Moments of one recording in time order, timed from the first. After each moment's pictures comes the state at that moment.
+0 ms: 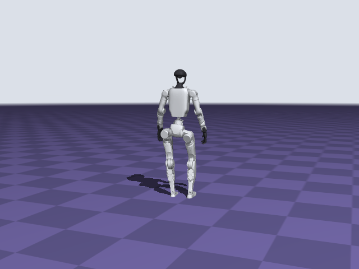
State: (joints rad) left arm -0.06 0.34 -0.28 1.19 0.12 -0.05 -0.06; right arm -0.11 -0.28 0.28 1.25 -0.07 -0.05 0.09; waist -0.10 -0.09 -0.17; left_leg -0.18 -0.24 0.14 0.07 -0.24 0.09; right_leg -0.47 -0.18 0.04 0.75 -0.64 0.09
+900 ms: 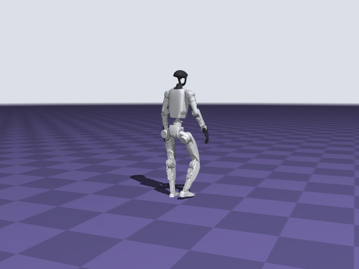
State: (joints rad) left arm -0.01 0.34 -0.33 1.24 0.08 -0.10 -0.04; right arm -0.21 -0.30 0.42 1.16 -0.11 -0.09 0.07; waist -0.13 -0.14 -0.05; left_leg -0.05 -0.31 0.28 0.10 -0.25 0.14; right_leg -0.49 -0.28 0.07 1.10 -0.61 0.20
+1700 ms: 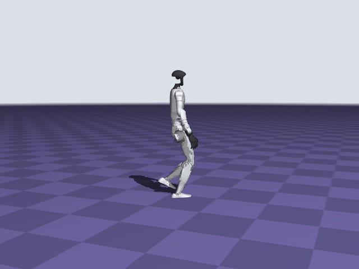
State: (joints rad) left arm 0.10 0.32 -0.34 1.26 0.27 -0.12 -0.07; right arm -0.09 -0.37 0.37 1.24 -0.08 -0.09 -0.08; waist 0.01 0.14 0.11; left_leg -0.36 0.19 0.05 1.39 -0.50 -0.01; right_leg -0.21 0.21 0.07 0.60 -0.41 0.08
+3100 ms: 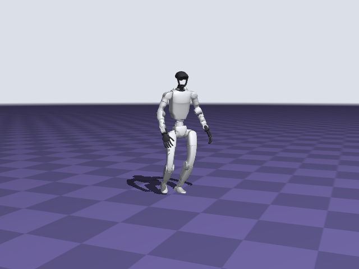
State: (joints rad) left arm 0.02 0.41 -0.18 1.07 0.07 -0.10 0.03; right arm -0.15 -0.45 0.52 0.92 -0.10 -0.10 0.05; waist -0.02 -0.02 0.28; left_leg -0.07 -0.17 0.10 0.68 -0.64 0.02; right_leg -0.21 -0.28 -0.21 1.16 -0.63 0.03
